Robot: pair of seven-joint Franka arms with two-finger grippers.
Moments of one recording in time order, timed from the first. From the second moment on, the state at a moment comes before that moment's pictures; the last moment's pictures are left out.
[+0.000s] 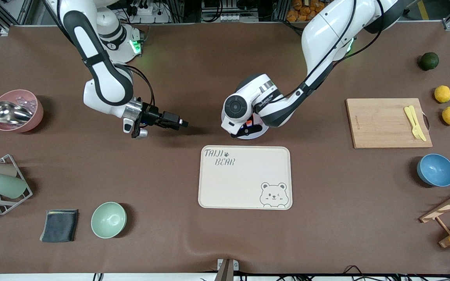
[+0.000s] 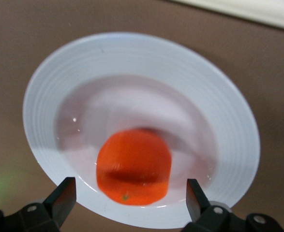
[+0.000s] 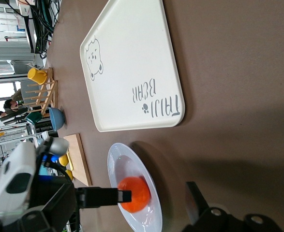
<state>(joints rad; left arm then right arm) -0.30 0.75 -0.60 -1.60 0.19 1.89 -1.17 0.33 0.22 0.10 -2.33 1.64 2.38 -0.70</state>
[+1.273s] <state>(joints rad) 0.23 0.33 -0.60 -1.48 0.21 1.75 -0.61 0.57 0.43 0.11 -2.21 2.17 2.52 -1.08</state>
